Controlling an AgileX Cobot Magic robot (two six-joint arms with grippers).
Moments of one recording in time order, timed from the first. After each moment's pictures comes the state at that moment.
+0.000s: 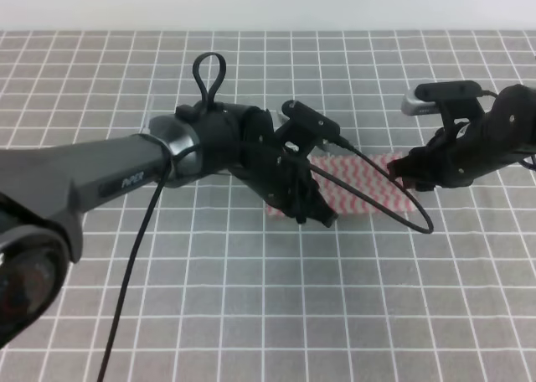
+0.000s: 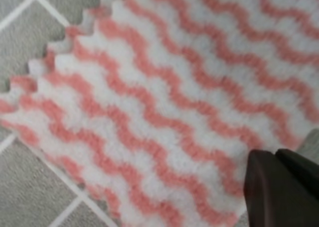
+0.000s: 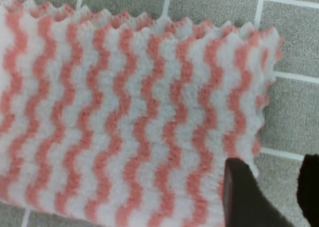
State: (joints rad) left arm -0.65 2.09 -1.57 -0.27 0.55 0.43; right arm 0.25 1.91 -1.27 0.25 0.47 -0.13
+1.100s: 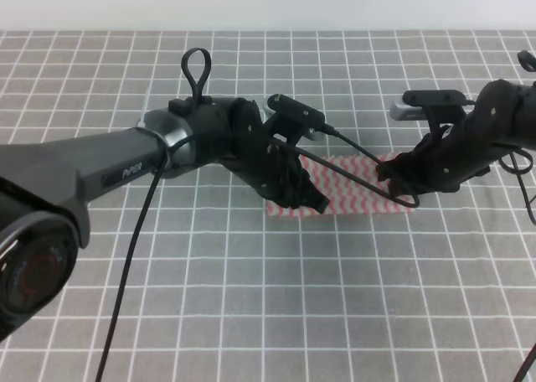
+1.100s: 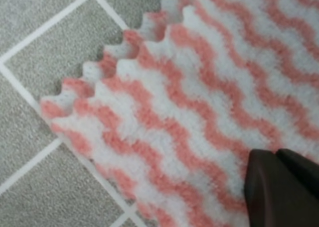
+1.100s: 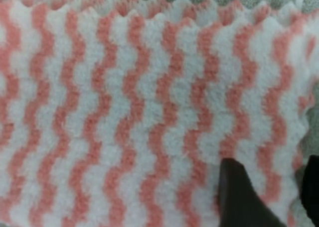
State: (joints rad) left arm -0.60 2.16 -1.61 -0.32 0.57 0.44; right arm 0.25 2.01 -1.37 0.30 0.57 -0.13
